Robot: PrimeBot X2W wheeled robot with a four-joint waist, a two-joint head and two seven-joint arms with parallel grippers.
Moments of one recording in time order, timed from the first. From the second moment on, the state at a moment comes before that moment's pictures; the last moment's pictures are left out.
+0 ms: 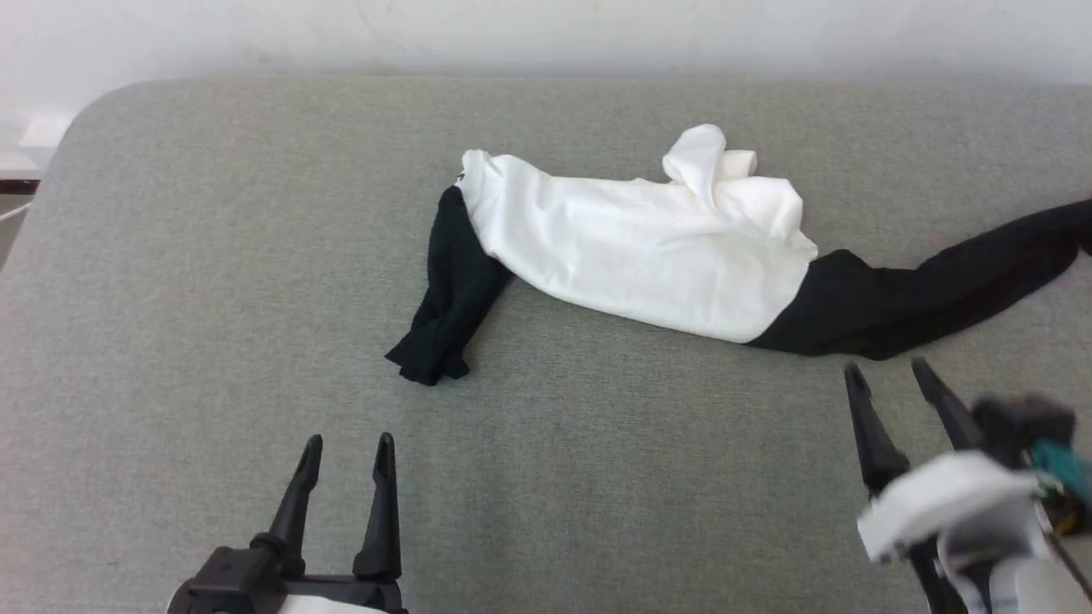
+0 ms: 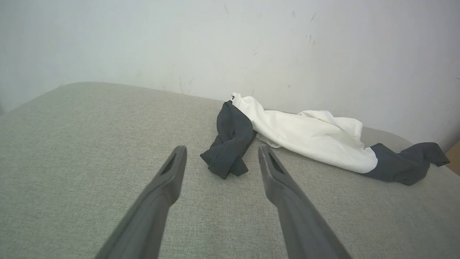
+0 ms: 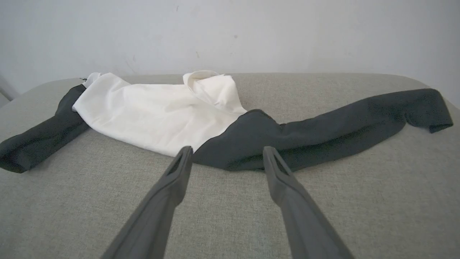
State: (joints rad) left arm 0.17 0.09 -0.11 -0.11 -0.25 0.00 -0.26; right arm 0.01 -0.05 -0.07 0.00 0.16 0.13 0.02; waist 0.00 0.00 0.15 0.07
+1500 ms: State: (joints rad) left arm 0.04 0.05 -0.15 0.01 -0.34 -0.05 -0.26; right arm -0.57 -0.36 0.34 0.14 0.78 0.13 0.91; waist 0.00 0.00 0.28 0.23
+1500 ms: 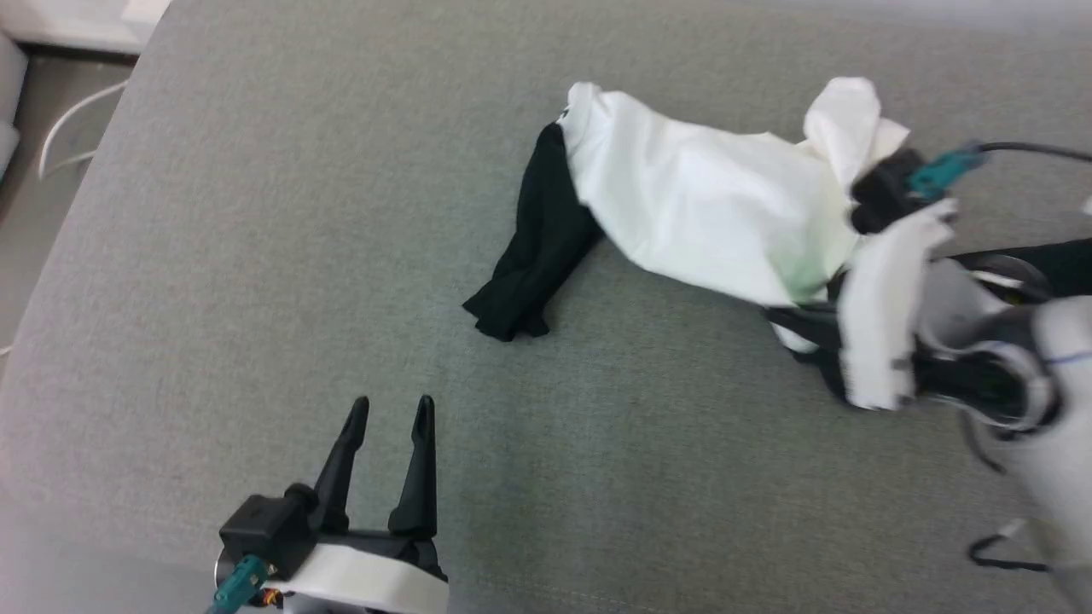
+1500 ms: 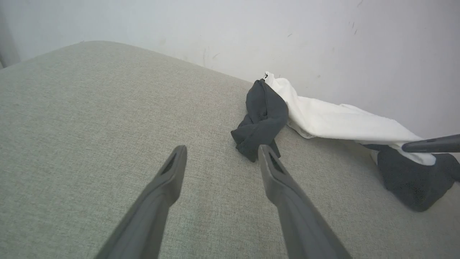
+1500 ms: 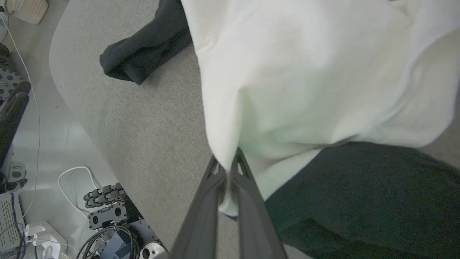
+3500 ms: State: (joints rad) left arm 0.01 0.05 -0.21 0.05 -0.39 -0.08 -0.26; right arm -0.59 -0.40 0.15 0.29 0.35 0.13 0.86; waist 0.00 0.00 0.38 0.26
